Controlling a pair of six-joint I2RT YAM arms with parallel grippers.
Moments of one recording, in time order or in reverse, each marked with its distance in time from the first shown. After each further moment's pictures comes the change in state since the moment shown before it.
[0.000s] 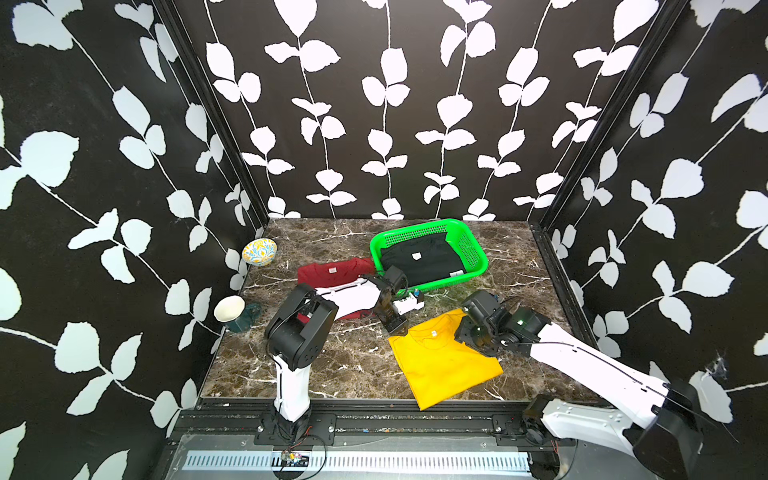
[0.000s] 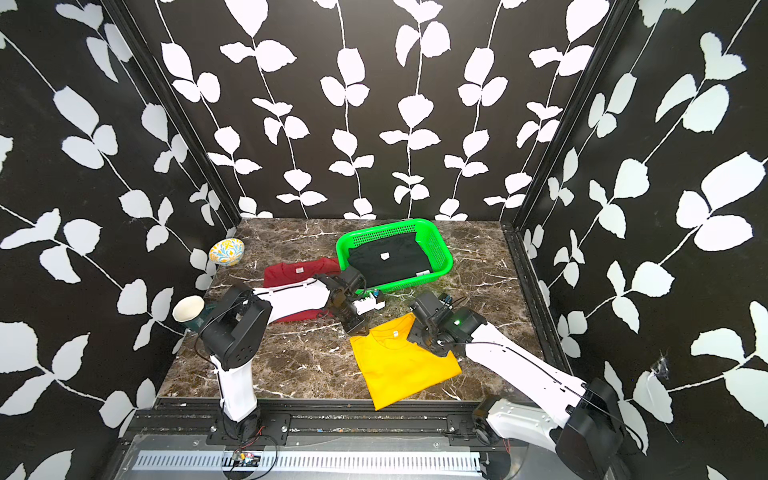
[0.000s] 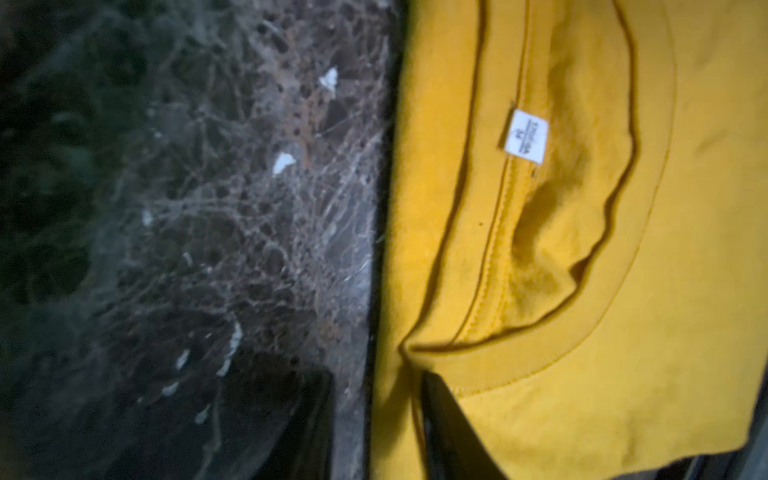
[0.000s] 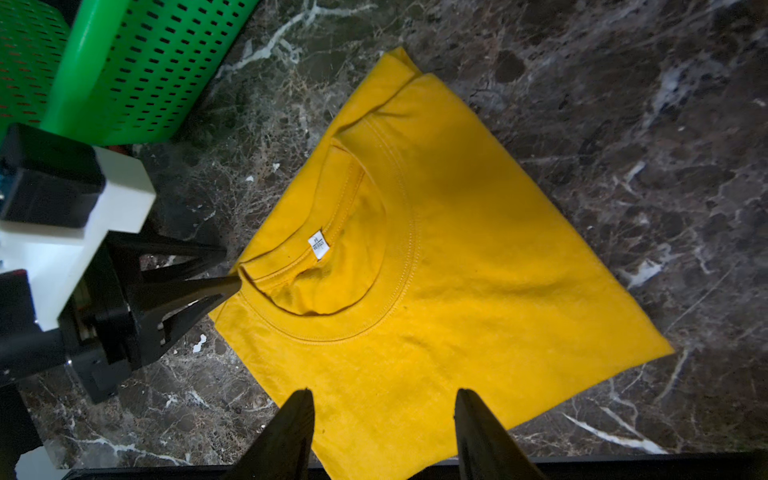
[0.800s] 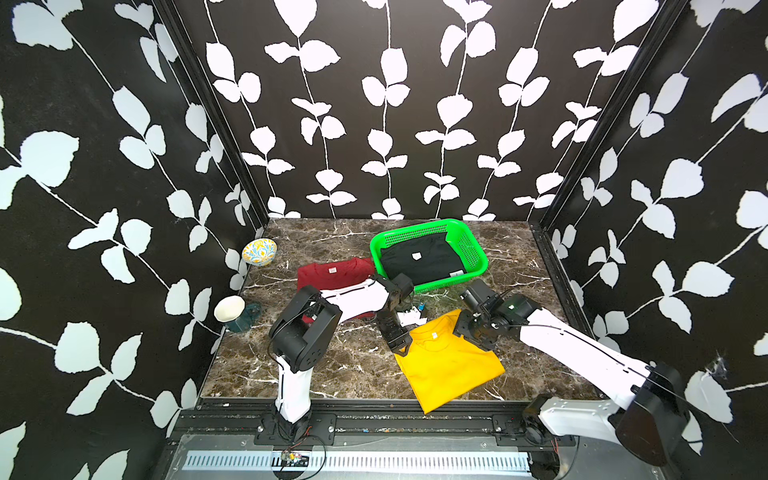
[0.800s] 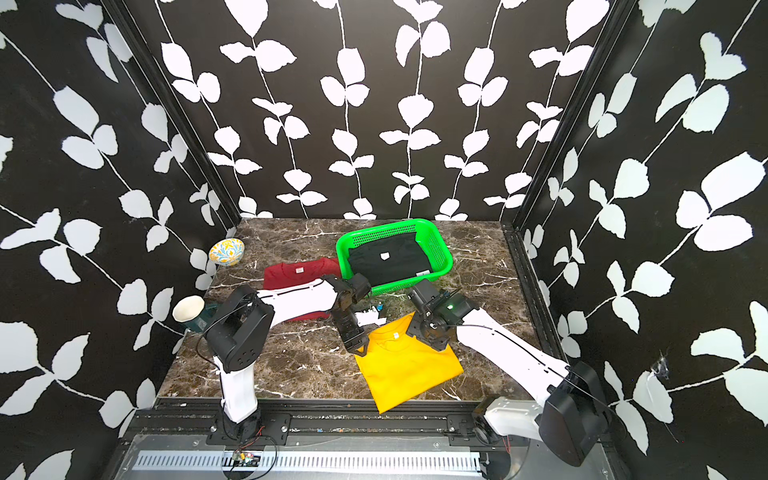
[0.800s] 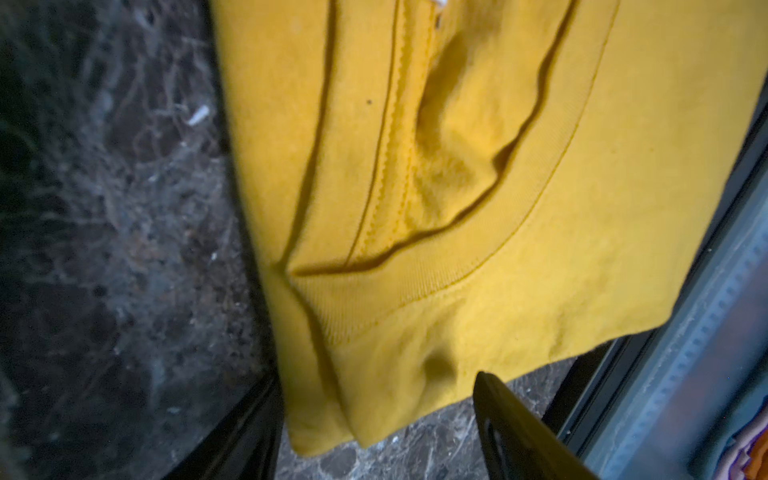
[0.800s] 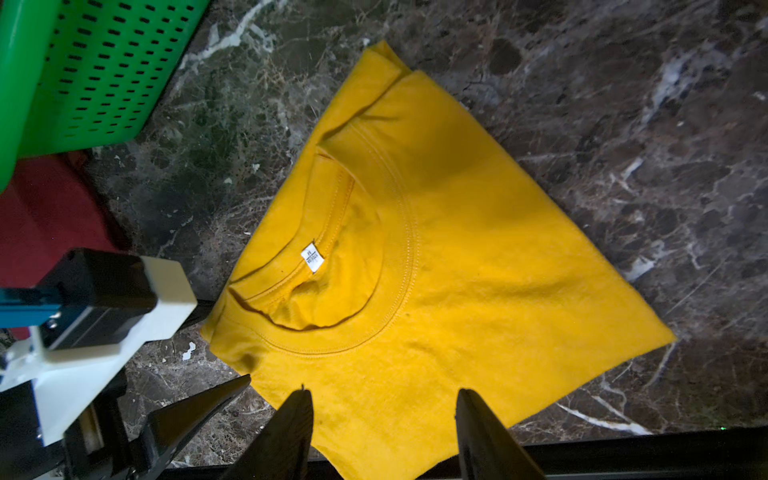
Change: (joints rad) left arm -0.055 0.018 0.076 -0.267 -0.021 0.006; right arm -0.059 0.114 0.090 -0.057 -0.063 -0.037
